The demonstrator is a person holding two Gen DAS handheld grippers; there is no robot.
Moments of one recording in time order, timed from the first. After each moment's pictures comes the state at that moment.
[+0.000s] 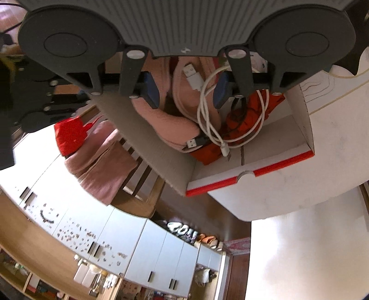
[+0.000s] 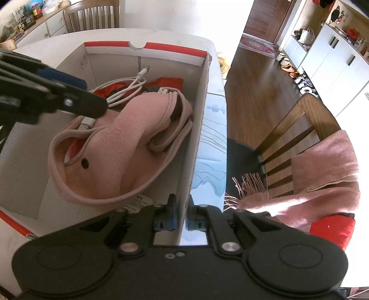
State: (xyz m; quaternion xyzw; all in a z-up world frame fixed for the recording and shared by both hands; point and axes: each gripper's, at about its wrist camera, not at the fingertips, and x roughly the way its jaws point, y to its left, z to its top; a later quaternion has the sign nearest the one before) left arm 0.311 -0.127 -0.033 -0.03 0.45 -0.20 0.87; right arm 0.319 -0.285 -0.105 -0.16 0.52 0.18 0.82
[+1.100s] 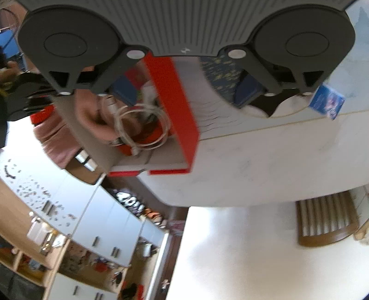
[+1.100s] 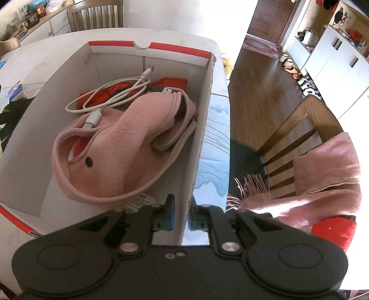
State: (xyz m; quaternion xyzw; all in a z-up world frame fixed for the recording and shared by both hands) left arm 0.236 0.000 -0.020 -0.08 0.42 -0.06 0.90; right arm 0.315 -0.284 -0.103 -0.16 0.52 0.18 0.82
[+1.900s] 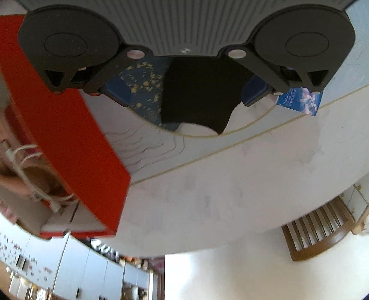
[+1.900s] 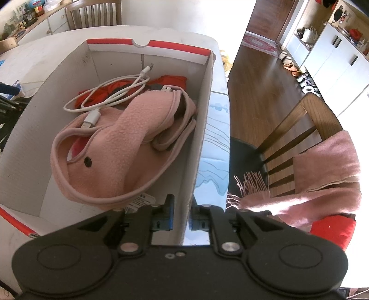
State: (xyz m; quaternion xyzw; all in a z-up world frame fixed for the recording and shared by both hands) left arm 0.299 0.045 -0.115 0.04 0.50 -0.02 0.86; right arm 0.317 -0.286 -0.103 -0.16 0.53 0.18 0.81
